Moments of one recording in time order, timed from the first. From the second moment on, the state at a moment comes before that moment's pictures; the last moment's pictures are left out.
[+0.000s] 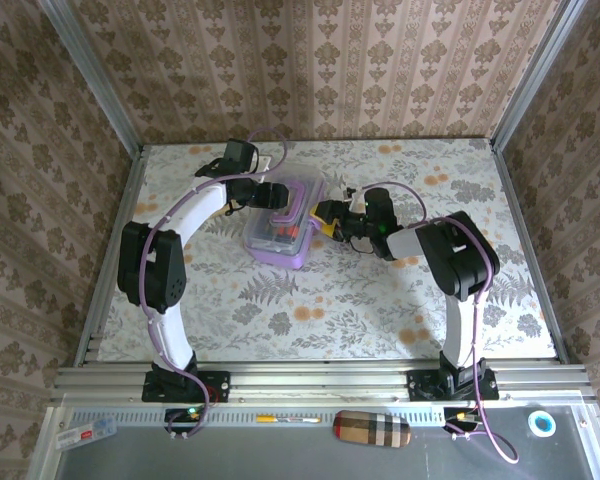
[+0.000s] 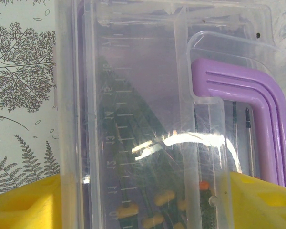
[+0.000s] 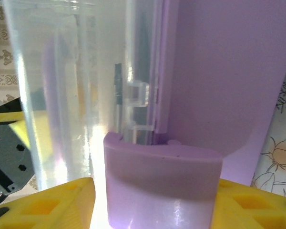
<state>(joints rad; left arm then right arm) -0.39 1.91 1.52 -0.62 0.28 -0.15 0.35 2.01 0.96 0.72 -0.72 1.20</state>
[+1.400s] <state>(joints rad) -0.39 1.91 1.52 -0.62 0.28 -0.15 0.35 1.97 0.95 0.64 -0.70 1.15</state>
